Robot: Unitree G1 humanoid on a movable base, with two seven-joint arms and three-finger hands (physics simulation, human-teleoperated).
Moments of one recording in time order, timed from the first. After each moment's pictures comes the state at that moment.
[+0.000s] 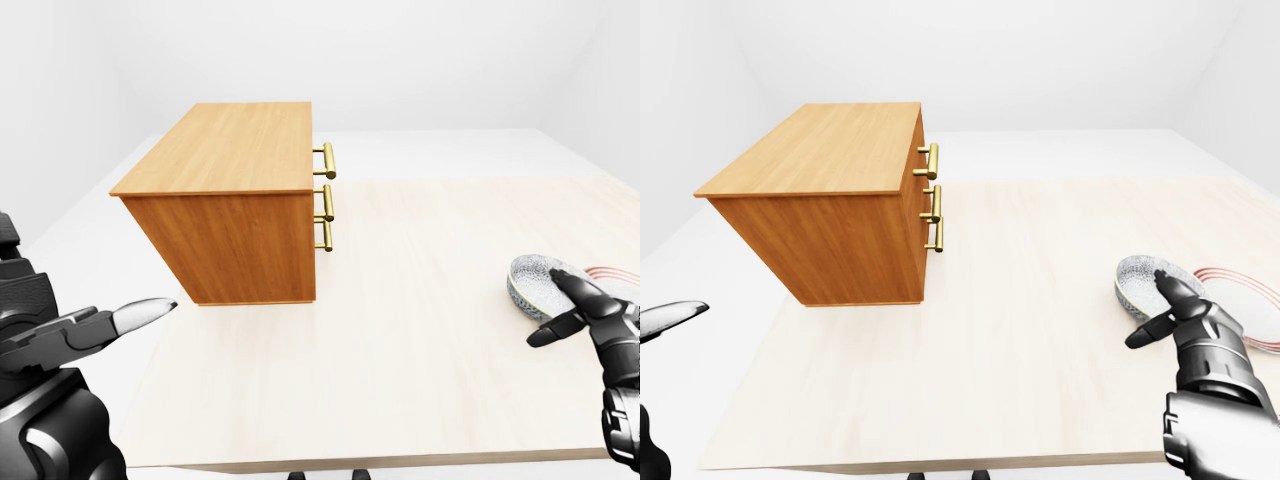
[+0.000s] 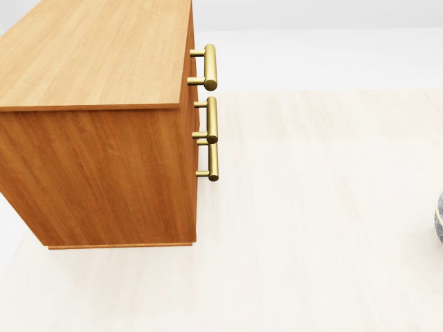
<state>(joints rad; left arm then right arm) 0.00 0.11 0.48 -0.92 -0.35 0.09 0.09 -0.65 -0.79 -0.16 1.23 -0.63 0.09 0.29</state>
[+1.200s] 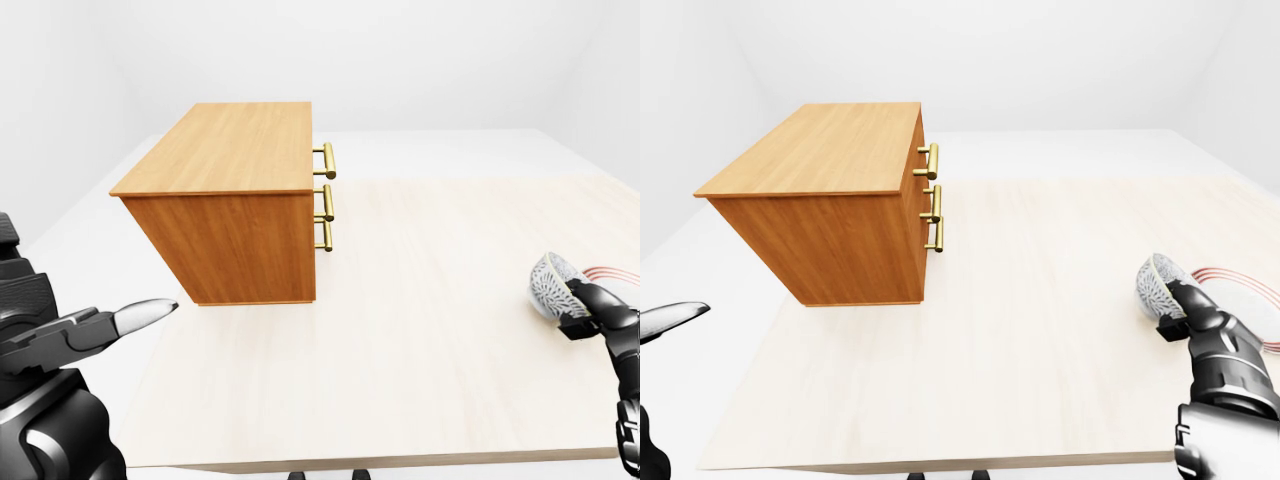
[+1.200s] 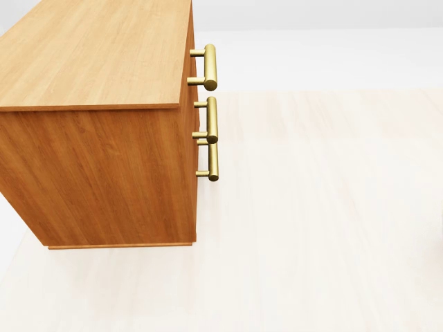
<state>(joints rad) 0.00 0.11 0.48 -0.92 -0.34 0.09 0.09 -0.58 -0.82 -0.17 1.24 -0.56 0.06 0.24</state>
